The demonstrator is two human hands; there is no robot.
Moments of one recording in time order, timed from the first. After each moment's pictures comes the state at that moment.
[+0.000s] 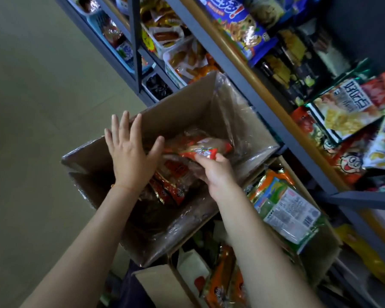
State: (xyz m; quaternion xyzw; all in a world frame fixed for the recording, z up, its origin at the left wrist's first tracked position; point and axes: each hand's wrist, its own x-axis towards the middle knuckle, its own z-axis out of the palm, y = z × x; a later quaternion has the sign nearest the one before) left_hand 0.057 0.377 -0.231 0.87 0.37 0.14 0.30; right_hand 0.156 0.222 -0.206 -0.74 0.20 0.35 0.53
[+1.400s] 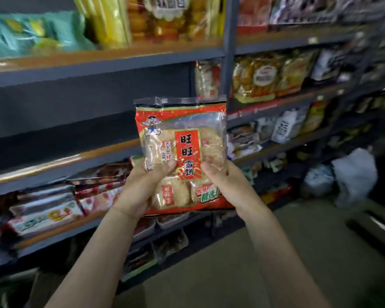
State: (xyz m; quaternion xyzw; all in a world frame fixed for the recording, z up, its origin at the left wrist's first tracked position) left_hand -0.073 -0.521 0.159 0.59 -0.20 -0.26 0.74; right_hand -0.190 -0.688 0.158 -0.71 0.19 -0.14 0.67
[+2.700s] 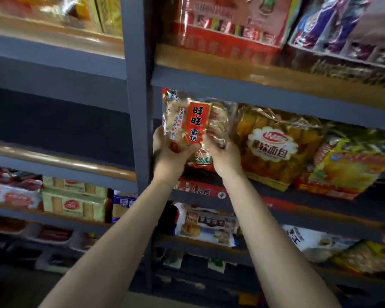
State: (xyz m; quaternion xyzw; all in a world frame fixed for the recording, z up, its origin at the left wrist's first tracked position) left_hand 0.127 -1.042 0.132 0.72 0.02 0.14 0.68; right_hand 0.119 -1.176 0.164 -0.81 0.07 -0.13 0.56
